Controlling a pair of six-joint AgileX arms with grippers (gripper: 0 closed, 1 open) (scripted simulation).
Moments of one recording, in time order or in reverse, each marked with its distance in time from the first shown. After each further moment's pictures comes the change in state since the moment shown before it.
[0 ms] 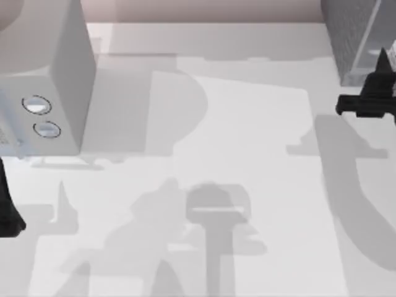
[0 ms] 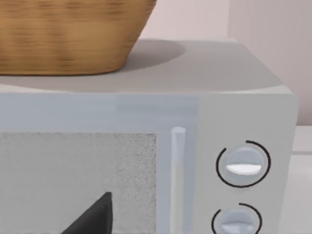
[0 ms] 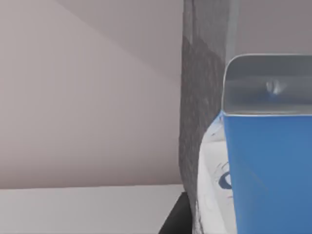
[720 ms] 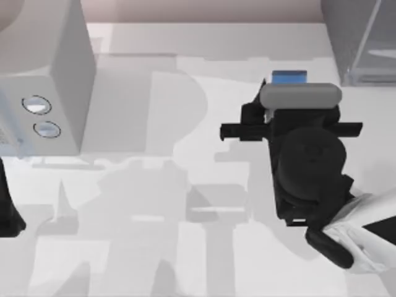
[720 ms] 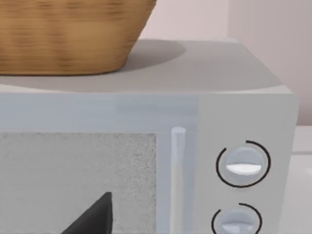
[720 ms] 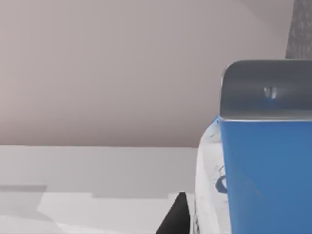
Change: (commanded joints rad) left arm 0.000 0.000 0.000 0.000 0.000 0.000; right arm 0.291 0.639 0.224 0.390 0.254 0.008
